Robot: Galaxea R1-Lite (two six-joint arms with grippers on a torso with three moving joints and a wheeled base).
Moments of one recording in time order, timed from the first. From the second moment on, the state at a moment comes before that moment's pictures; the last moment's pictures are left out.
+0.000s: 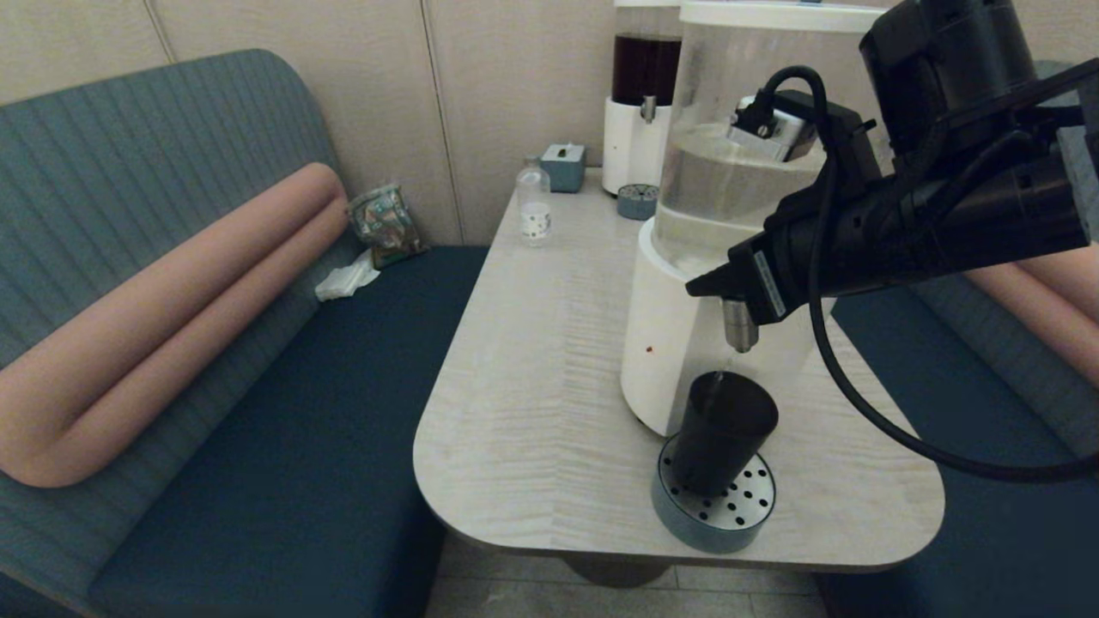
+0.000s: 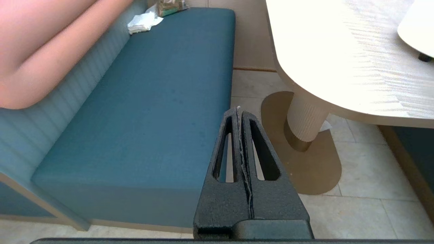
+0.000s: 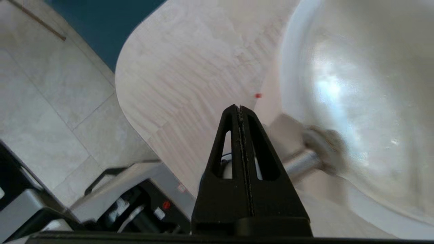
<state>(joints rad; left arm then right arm) -0.01 0.00 0.00 -0.01 0.01 -0.04 0.56 1.73 -1.71 0.52 0.11 -0.08</state>
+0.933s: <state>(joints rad) -0.01 0.00 0.00 -0.01 0.01 -0.04 0.54 1.48 -1.58 0.52 0.06 -0.09</state>
